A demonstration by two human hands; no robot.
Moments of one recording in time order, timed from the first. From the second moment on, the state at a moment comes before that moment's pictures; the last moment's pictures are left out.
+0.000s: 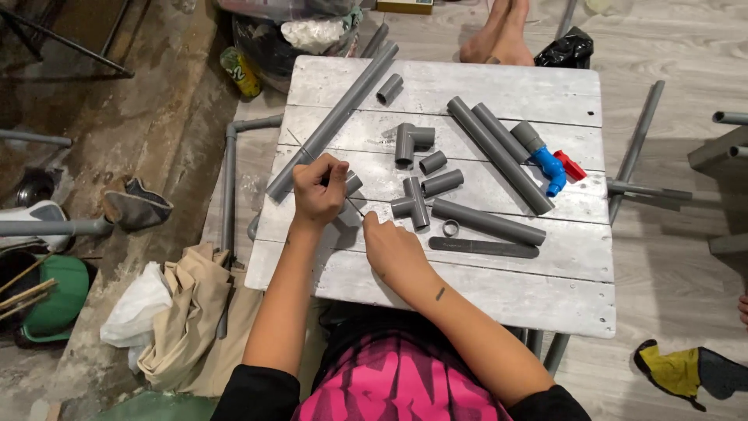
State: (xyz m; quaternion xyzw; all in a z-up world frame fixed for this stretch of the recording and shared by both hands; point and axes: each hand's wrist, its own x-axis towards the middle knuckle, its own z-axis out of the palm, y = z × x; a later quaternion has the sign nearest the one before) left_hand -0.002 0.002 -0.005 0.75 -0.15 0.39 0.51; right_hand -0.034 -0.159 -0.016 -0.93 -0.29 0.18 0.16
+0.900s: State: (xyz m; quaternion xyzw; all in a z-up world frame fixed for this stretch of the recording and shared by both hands) left_hand -0.003 0.005 0.000 0.76 -0.14 0.40 0.50; right_hand -0.076 -0.201 0.016 -0.93 -0.25 0.24 0.13
